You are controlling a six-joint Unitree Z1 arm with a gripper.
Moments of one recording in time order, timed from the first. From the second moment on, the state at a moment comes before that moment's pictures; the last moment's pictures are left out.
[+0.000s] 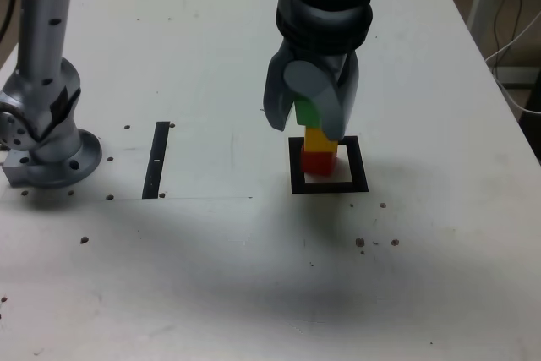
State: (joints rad) arm -0.23 1.99 -1.70 1.45 0.13 0.09
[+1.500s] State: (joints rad) arm -0.09 1.66 -1.51 1.48 0.14 0.16
